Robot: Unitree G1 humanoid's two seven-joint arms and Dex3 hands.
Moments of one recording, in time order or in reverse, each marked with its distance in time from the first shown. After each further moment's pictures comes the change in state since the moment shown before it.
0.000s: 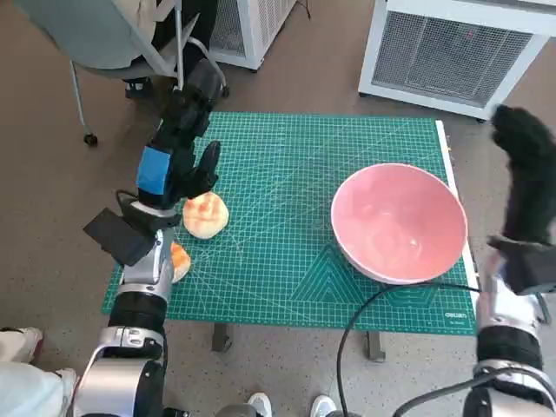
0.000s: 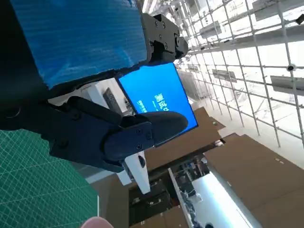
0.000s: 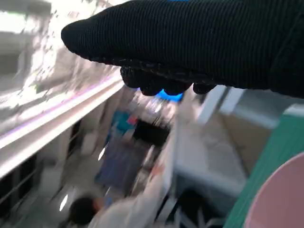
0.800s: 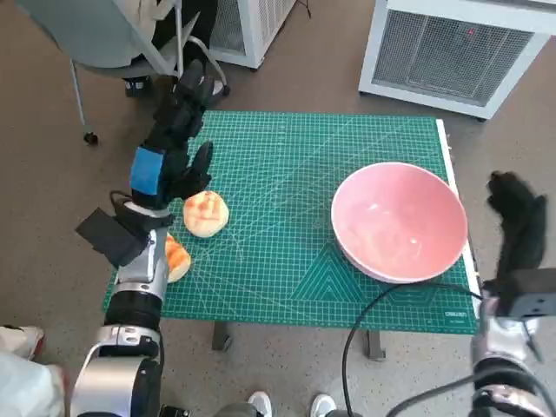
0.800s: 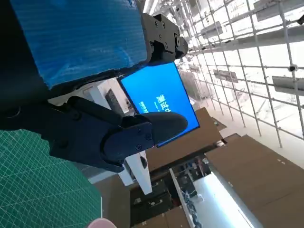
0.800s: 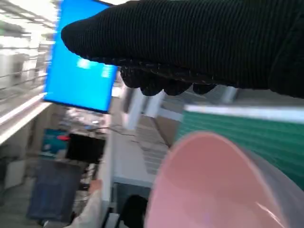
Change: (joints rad) left arm -0.001 0.018 0.023 0.021 -0.019 -0.011 -0.044; right arm 0.084 0.076 -0.007 0.195 0.008 0.034 -0.046
